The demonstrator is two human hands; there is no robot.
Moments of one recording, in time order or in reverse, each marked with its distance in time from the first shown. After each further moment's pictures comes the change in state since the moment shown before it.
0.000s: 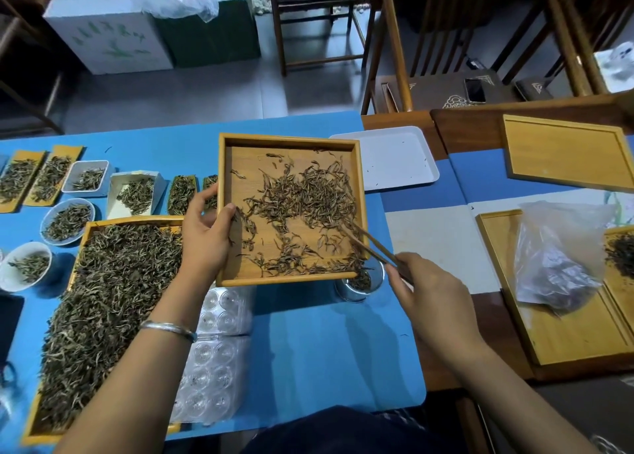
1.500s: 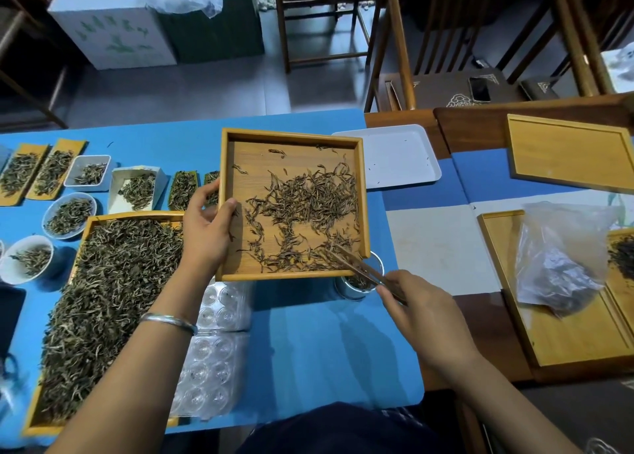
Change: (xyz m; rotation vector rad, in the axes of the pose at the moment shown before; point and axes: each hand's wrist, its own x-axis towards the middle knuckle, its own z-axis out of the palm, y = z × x) left_hand 0.005 -0.005 0.002 -0.005 -0.008 0.025; right_hand -0.015 -0.002 -0.004 0.126 -0.199 -0.033
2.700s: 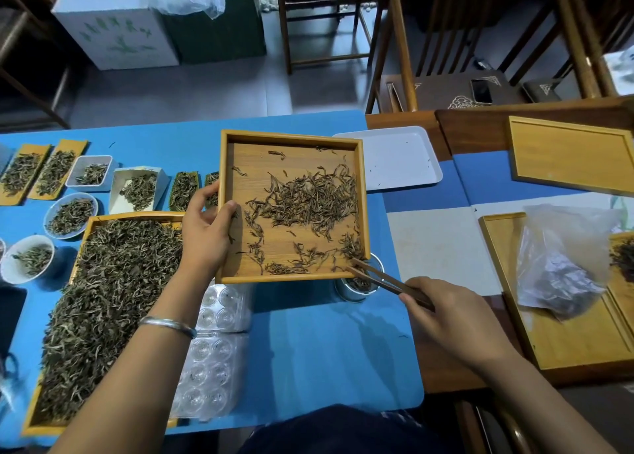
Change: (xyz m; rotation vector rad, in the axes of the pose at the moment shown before) left_hand 0.001 -0.003 -0.002 -0.021 0.018 0.030; right_hand 0.002 0.030 -0.021 -0.125 -0.130 -0.026
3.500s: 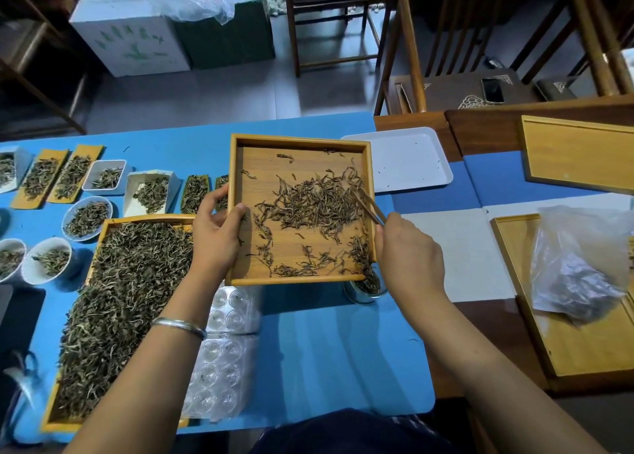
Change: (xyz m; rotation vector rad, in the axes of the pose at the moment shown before) left_hand -0.006 0.010 0.001 -0.009 -0.006 -0.007; right_hand 0.079 -0.067 0.007 -0.235 0.311 0.175
